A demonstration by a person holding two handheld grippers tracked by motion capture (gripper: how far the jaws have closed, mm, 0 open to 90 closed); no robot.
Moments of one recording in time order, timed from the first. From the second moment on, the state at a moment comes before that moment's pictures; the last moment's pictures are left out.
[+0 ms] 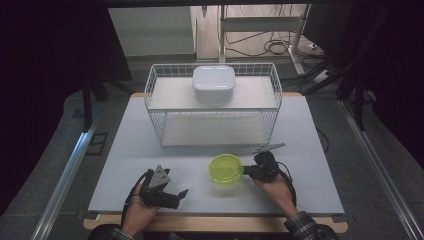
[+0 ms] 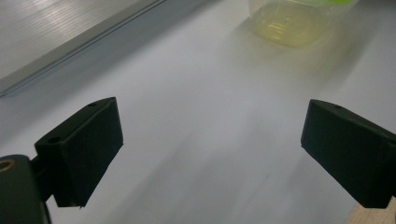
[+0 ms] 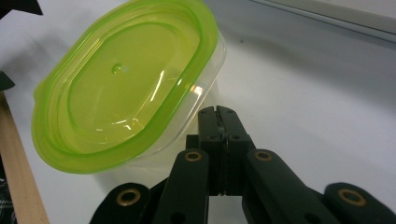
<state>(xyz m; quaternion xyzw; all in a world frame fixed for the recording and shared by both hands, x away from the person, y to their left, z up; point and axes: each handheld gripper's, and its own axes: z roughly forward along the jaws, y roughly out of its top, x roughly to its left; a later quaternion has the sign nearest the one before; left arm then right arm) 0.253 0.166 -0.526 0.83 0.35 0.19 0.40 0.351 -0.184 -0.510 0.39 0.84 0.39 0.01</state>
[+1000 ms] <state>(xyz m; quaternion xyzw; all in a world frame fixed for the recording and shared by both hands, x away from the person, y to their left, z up) 0.251 0.164 -0.527 0.83 0.35 0.18 0.39 0.360 -0.140 -0.512 0.33 0.87 0.35 0.09</state>
